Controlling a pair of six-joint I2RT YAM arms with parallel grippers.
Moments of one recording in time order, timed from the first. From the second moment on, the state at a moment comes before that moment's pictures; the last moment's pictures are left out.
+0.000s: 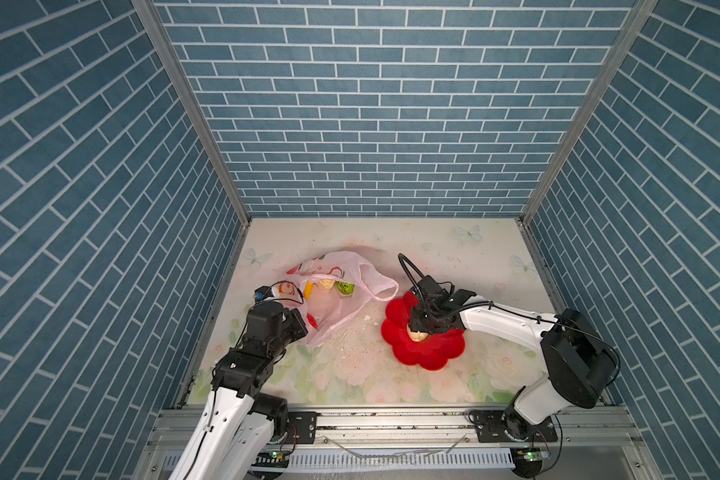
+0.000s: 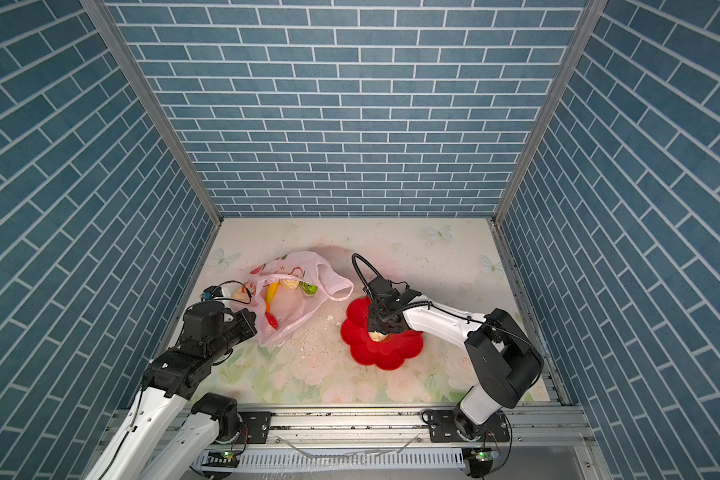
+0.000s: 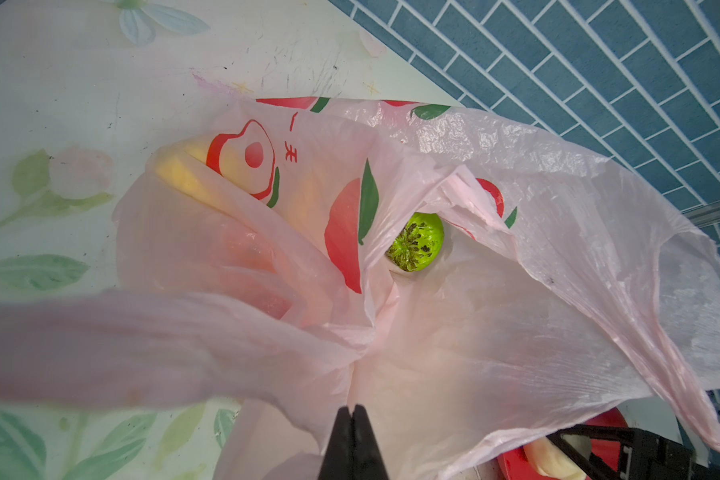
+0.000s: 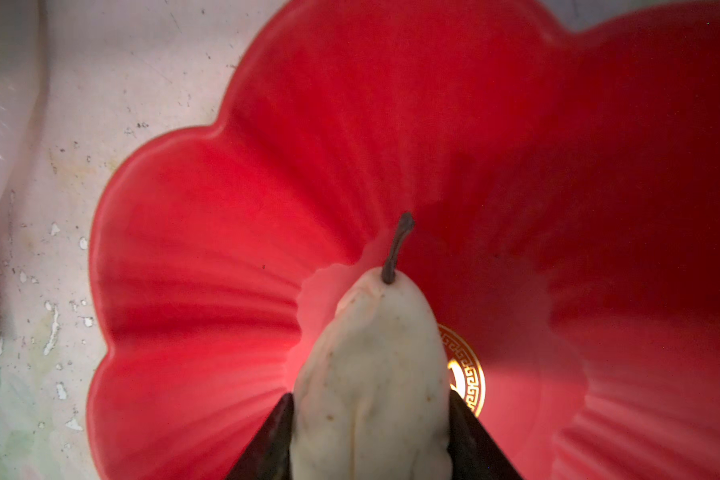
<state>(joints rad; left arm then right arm) -0.25 0.59 0.59 -0.66 -0.02 -0.66 0.81 1.58 0.95 -0.55 0.00 0.74</state>
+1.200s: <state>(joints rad) -0.25 0.56 0.57 -0.66 -0.01 -0.66 0.86 1.46 1.45 -0.79 0.14 0.51</state>
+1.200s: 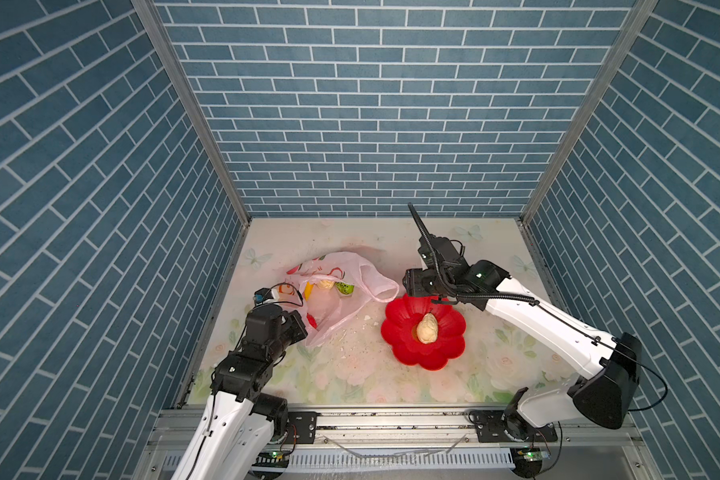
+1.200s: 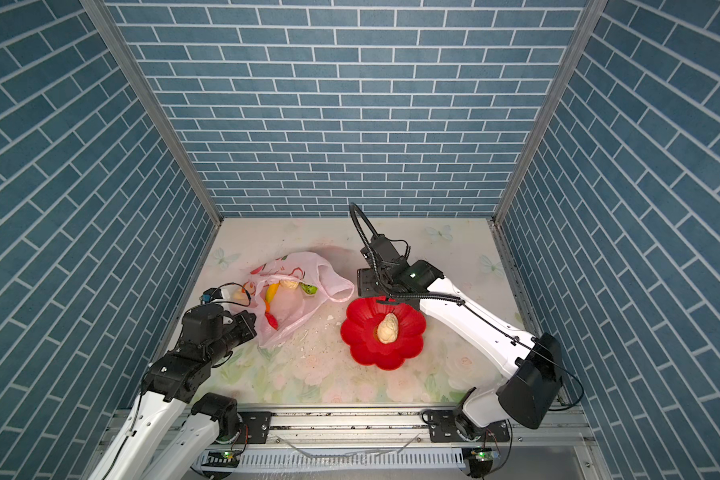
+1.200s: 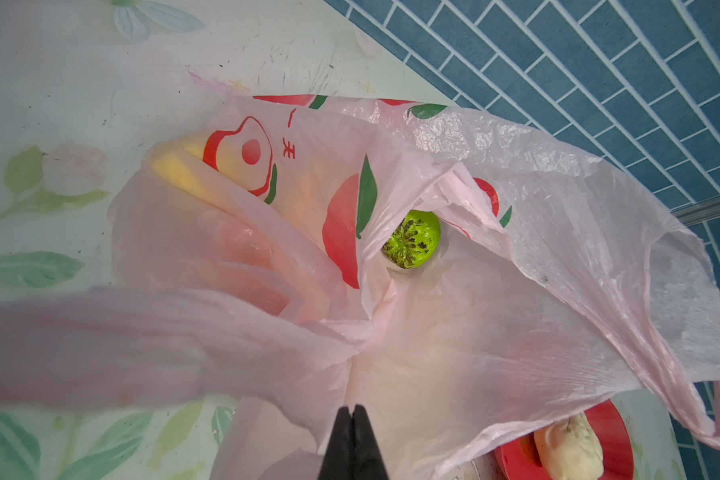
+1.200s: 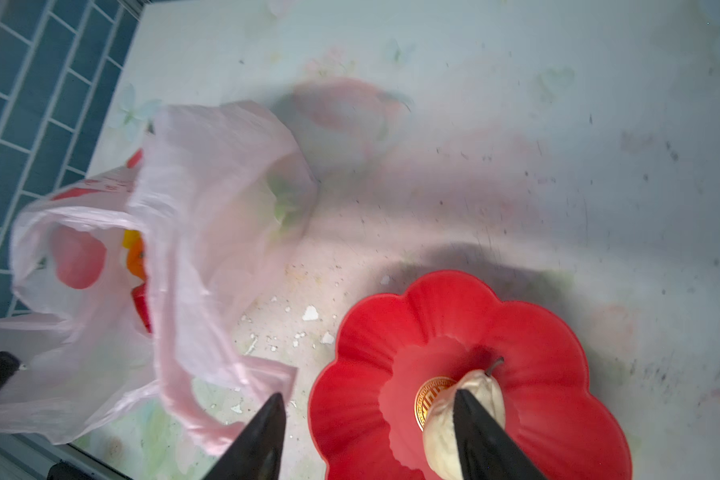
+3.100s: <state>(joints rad) -0.25 0.36 0.59 -1.11 -0.03 -0.91 1.11 2.46 2.19 -0.61 -0.30 0.46</state>
